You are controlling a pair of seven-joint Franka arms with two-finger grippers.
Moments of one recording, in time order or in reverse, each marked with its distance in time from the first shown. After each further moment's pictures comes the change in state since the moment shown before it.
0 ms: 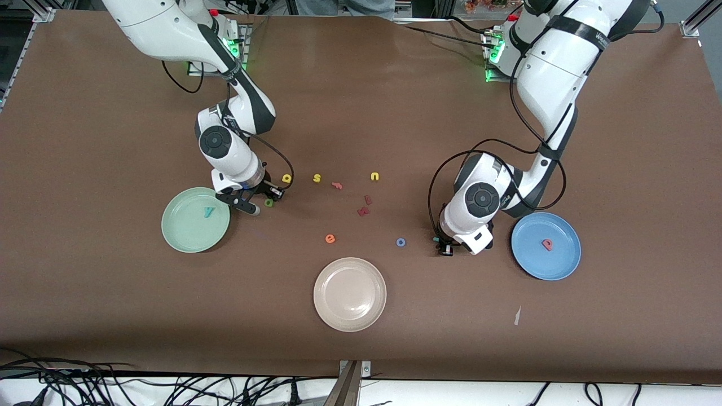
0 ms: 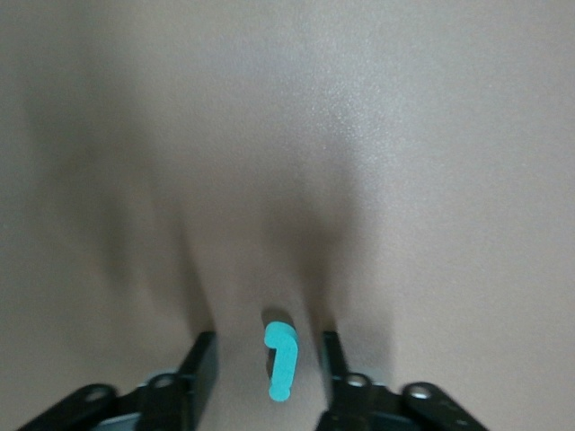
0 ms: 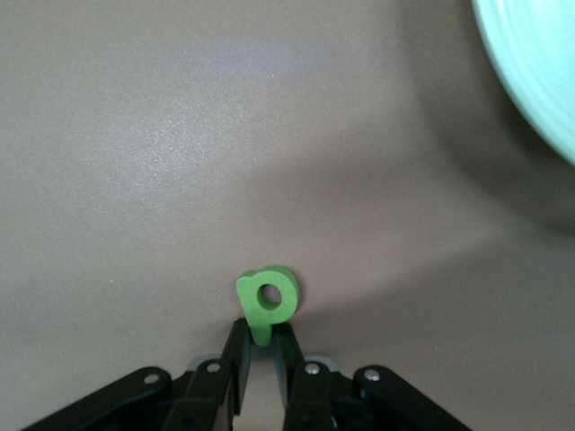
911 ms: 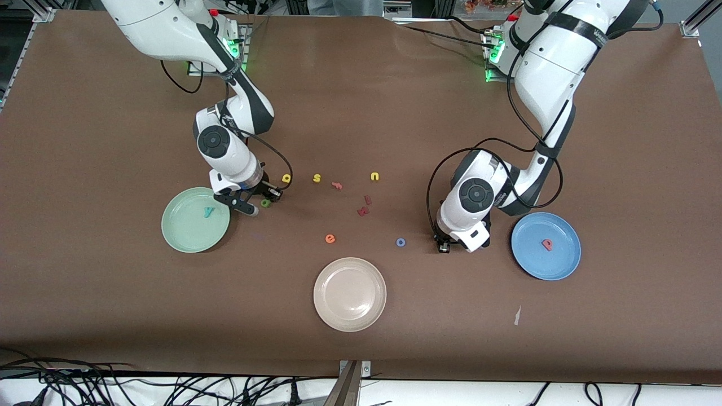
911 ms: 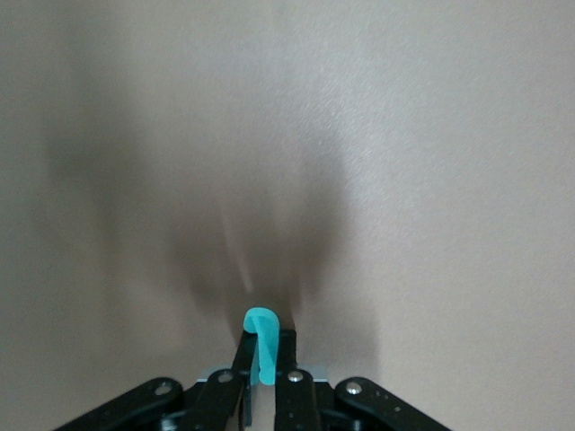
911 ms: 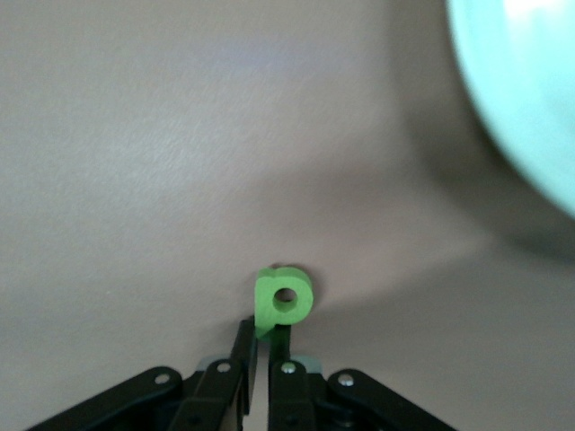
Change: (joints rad) left arm -0.009 -0.009 0.006 -0.008 0.052 0.003 -0.009; right arm 0.000 -0.019 -0.026 0.011 -0.013 -0.038 -0.042
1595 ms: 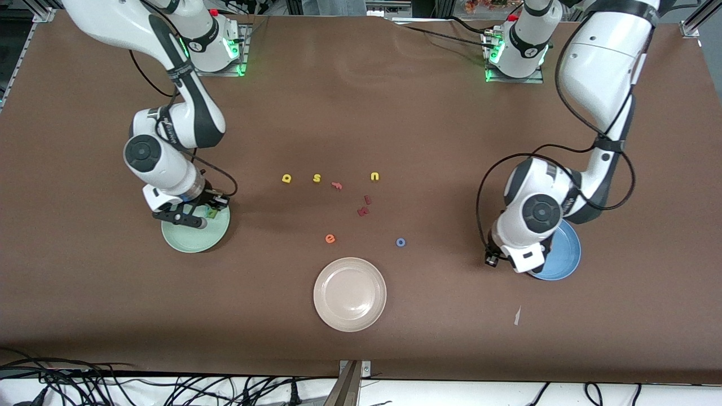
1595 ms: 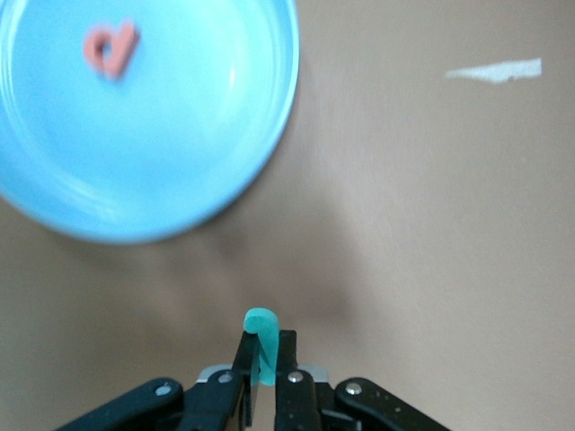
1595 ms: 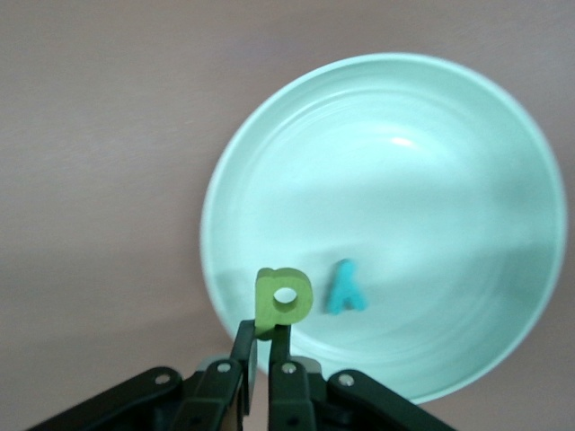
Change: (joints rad) left arm 0.168 -0.084 0.024 0.047 0.021 -0.204 0.567; right arm -0.078 -0.094 -0.145 0.060 0.000 -0.195 -0.395
